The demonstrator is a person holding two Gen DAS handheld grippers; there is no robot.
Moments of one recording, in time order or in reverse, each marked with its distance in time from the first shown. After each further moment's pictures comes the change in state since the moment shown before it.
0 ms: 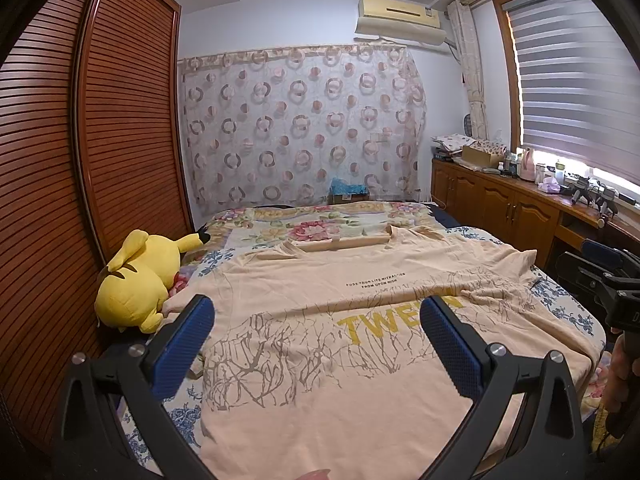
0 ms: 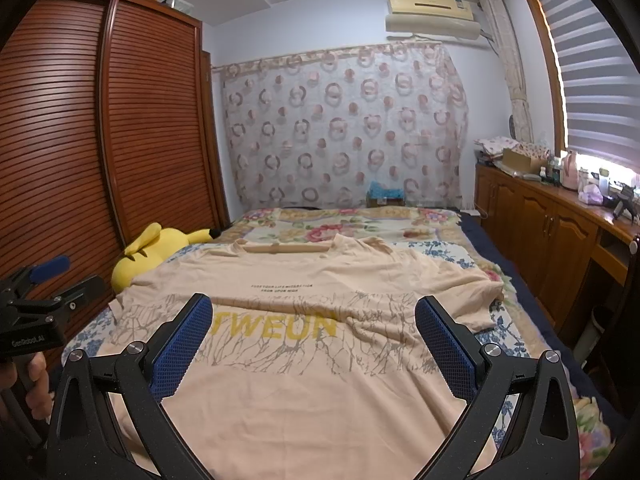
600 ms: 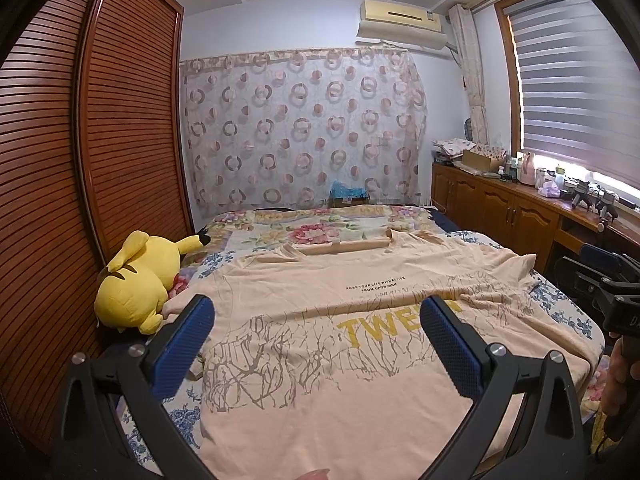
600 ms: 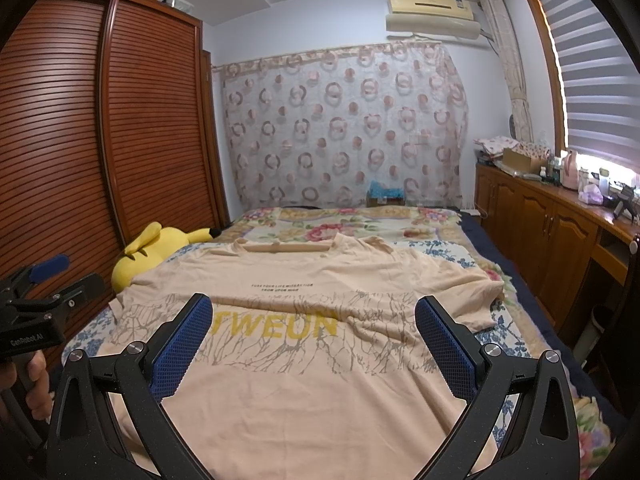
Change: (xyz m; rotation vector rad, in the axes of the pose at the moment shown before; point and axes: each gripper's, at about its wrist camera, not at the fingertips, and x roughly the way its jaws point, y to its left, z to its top) left arm -0.003 -0.001 0.004 -0.004 -0.010 0.000; right arm 0.000 0.001 0.001 0.000 0.000 0.001
